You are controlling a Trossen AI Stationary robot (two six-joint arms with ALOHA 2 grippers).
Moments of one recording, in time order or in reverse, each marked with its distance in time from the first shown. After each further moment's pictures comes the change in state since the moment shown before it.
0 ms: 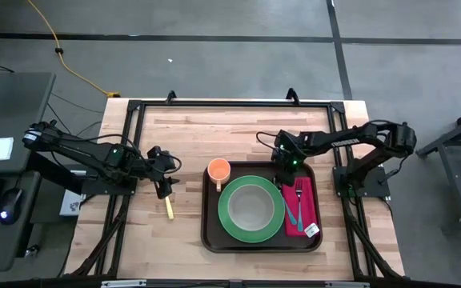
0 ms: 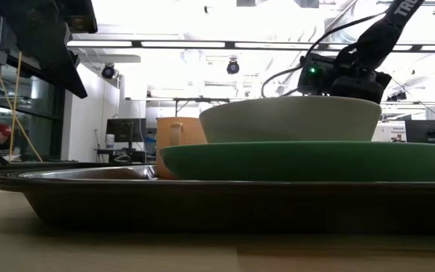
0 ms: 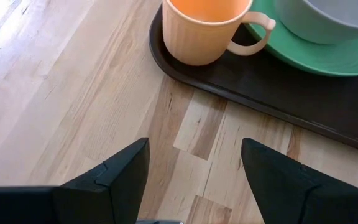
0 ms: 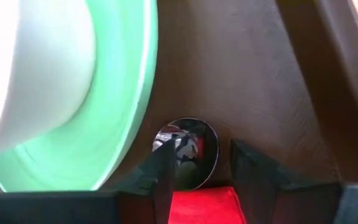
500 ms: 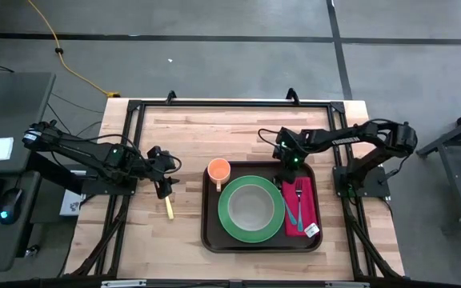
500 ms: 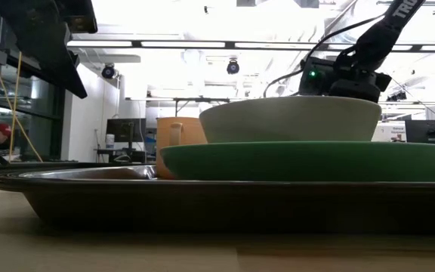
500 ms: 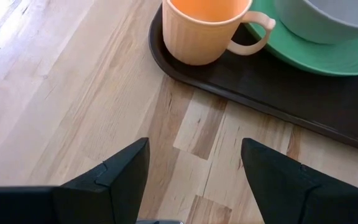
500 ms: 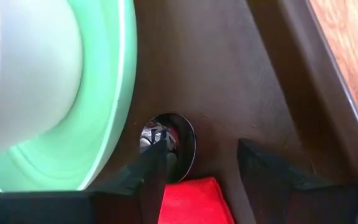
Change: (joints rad) left arm 0.000 0.000 0.000 0.000 0.001 0.000; right arm -0.035 -0.001 0.000 -0.032 -0.001 -0.001
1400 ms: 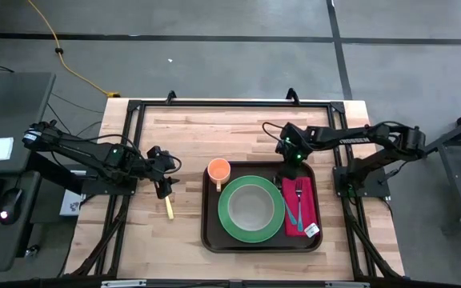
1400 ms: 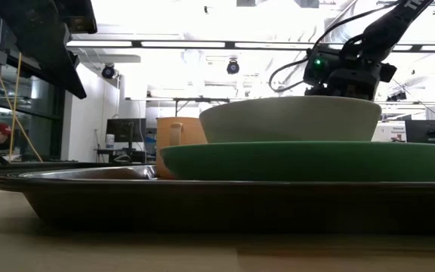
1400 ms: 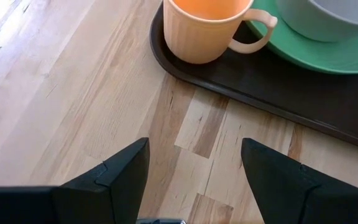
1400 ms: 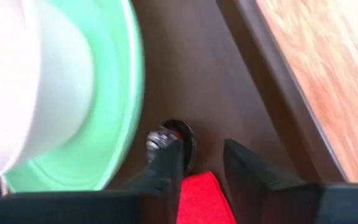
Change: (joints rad) left arm 0.000 0.000 0.000 -0.007 -0.001 0.001; right arm -0.028 -0.109 0.000 -0.050 0.026 0.048
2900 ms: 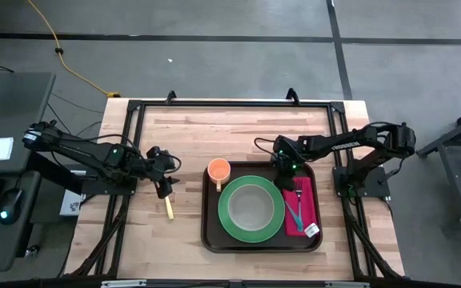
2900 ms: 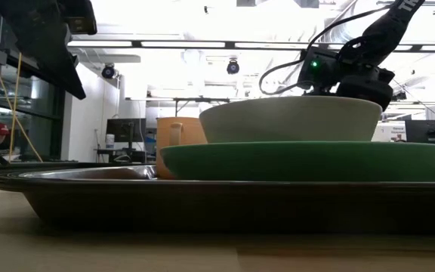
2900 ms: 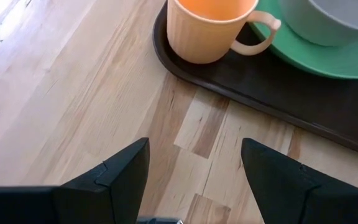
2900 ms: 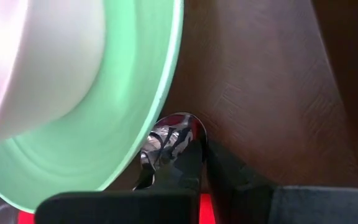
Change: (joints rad) left arm 0.000 0.000 0.000 -0.003 -0.003 -0.034; right arm 0.138 0.109 0.000 0.098 0.027 -0.057
